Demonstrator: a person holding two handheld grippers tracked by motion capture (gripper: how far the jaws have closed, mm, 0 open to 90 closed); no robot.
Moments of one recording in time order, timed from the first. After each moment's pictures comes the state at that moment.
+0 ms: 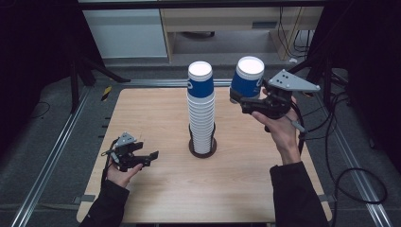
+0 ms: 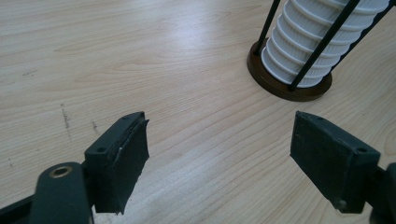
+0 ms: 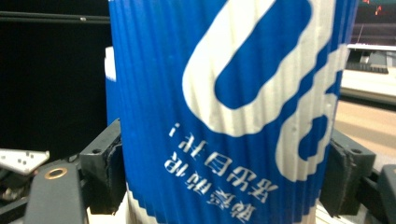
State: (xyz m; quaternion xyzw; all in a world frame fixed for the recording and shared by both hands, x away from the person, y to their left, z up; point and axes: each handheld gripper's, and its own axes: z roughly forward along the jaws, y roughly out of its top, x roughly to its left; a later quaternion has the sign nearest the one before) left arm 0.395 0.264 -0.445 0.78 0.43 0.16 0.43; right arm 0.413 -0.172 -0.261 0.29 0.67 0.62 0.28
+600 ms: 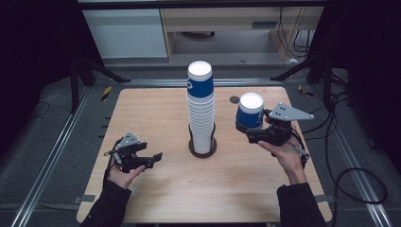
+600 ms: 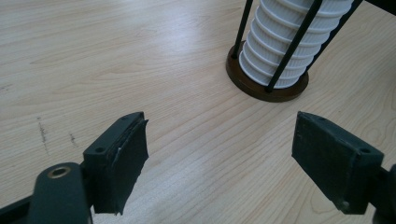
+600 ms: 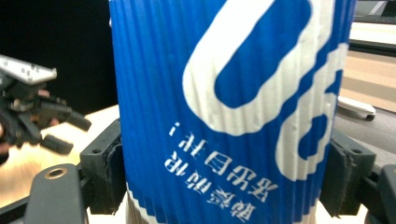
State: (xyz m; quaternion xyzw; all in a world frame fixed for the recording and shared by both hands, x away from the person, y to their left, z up) left arm 0.390 0.252 -0.438 0.79 0.41 0.15 0.44; right arm 0.399 -0.194 -0.342 0.28 0.72 0.59 0.23
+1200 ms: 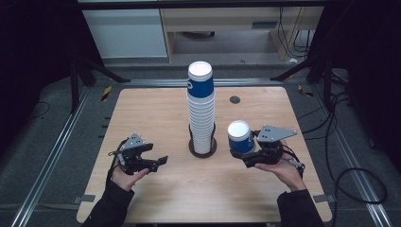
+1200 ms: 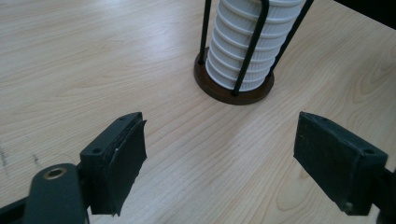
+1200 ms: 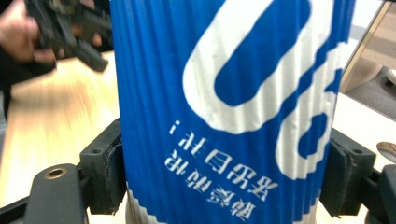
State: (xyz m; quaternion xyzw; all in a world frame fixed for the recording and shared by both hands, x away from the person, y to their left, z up) left arm 0.381 0.235 -0.429 0.80 0.37 0.14 0.45; right arm 0.384 -0.183 -0.393 0.21 0.80 0.53 0.17
